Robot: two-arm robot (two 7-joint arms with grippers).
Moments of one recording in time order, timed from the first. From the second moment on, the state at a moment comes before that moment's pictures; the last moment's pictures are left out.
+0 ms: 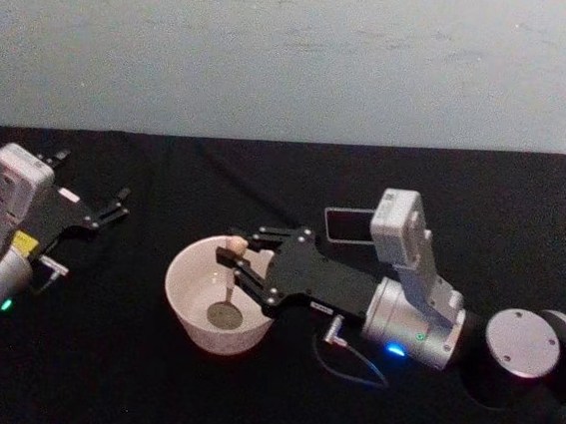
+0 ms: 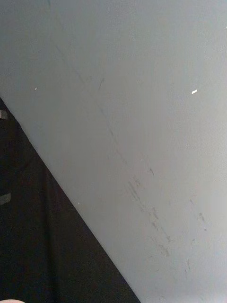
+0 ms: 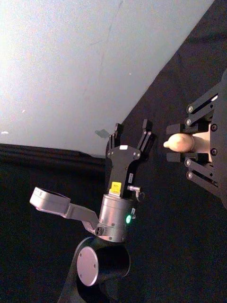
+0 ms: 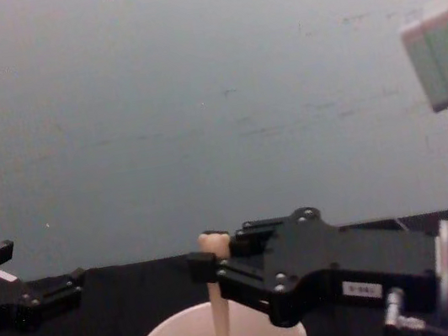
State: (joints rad) left arm -0.20 0.60 0.45 -1.41 -0.25 -0.12 0.03; right arm 0.34 0.37 -0.59 -1.38 0.35 -0.22 0.69
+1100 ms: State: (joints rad) left arm -0.20 0.60 0.45 -1.41 -0.25 -0.12 0.03; right arm 0.38 0.34 -0.55 -1.30 0.33 -0.22 0.63
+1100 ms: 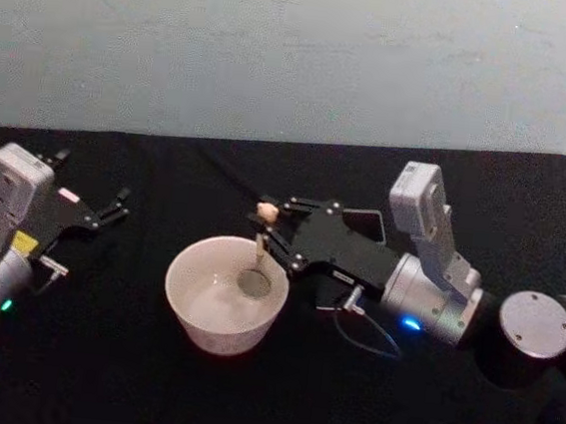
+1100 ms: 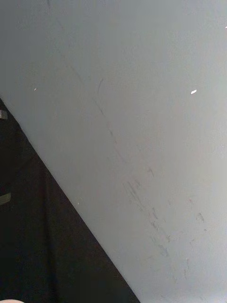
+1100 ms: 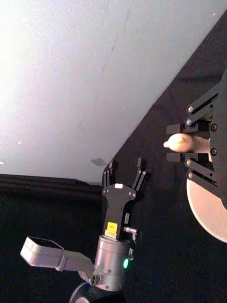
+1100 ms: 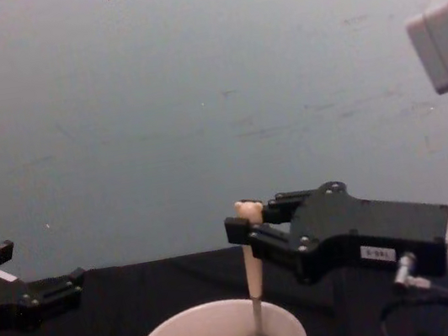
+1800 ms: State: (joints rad) left arm -0.20 0.60 0.45 -1.41 -0.25 -0.12 0.03; right arm 0.32 0.38 -0.58 -1.41 0.38 -0.20 0.69
